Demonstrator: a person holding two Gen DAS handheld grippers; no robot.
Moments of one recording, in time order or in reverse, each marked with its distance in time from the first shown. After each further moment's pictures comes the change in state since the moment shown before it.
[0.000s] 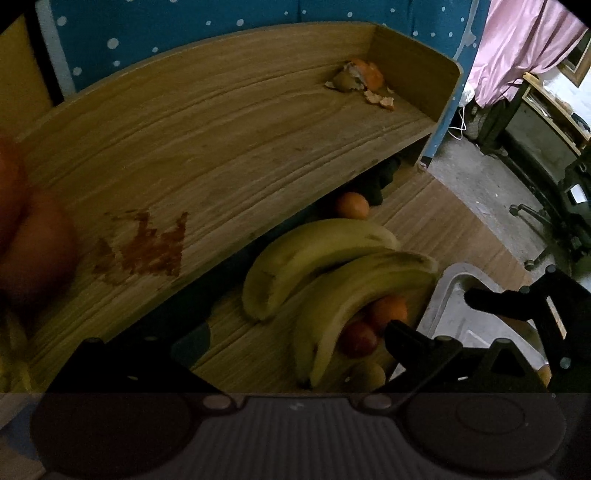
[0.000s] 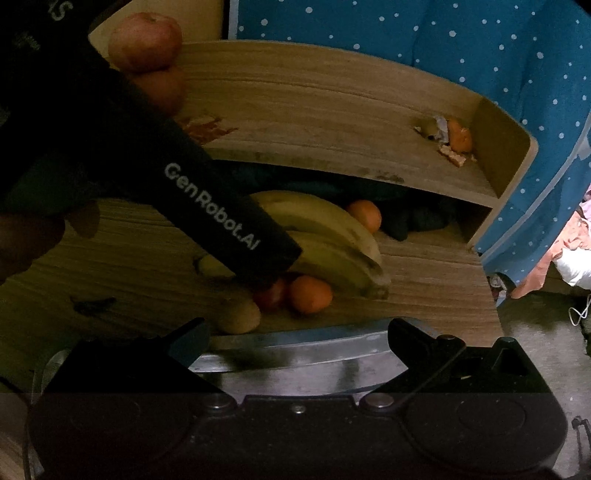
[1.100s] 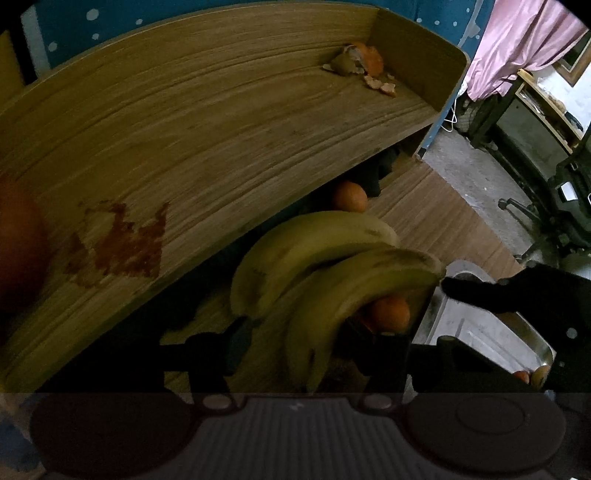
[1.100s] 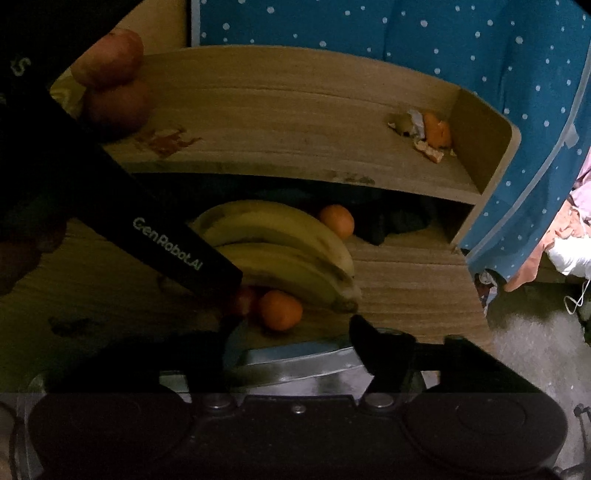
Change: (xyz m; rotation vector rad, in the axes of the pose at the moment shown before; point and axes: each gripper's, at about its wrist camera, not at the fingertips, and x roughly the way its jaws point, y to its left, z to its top) left arm 0.019 0.005 0.005 -0.007 0.038 -0.056; right arm 0.012 -0.019 0.004 0.058 -0.012 -0.027
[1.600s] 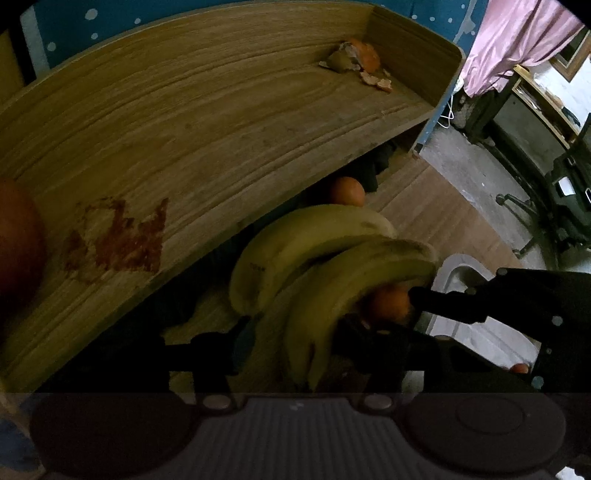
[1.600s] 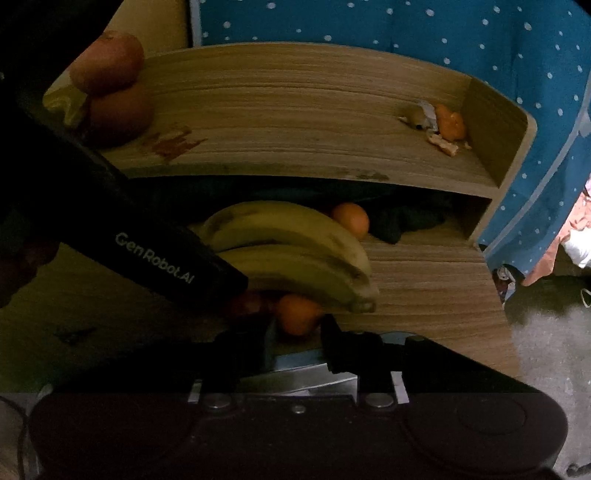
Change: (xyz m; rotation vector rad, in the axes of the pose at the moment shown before) left arm -0.003 0.000 -0.004 0.016 0.005 -0.008; right arm 0.007 -0.002 0.002 0.014 0.001 0.055
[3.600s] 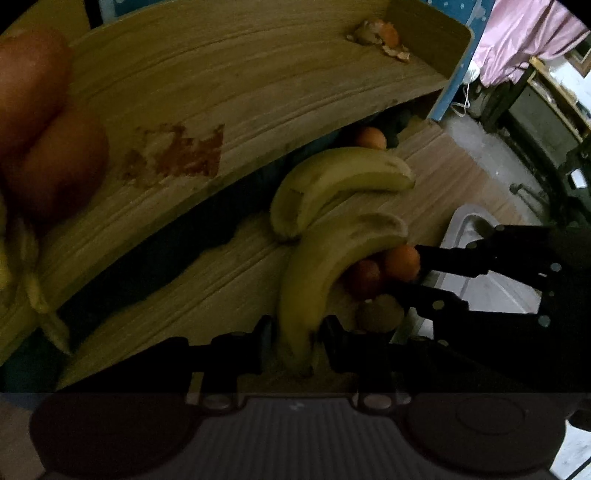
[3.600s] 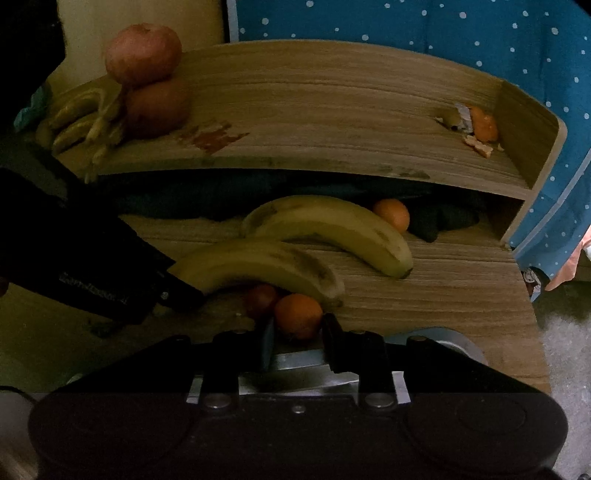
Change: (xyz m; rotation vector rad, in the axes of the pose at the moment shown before) left arm -0.023 0.014 -0.039 -0.038 0.061 0.046; right arm -0.003 0.014 0.001 -0.020 0.006 0.091
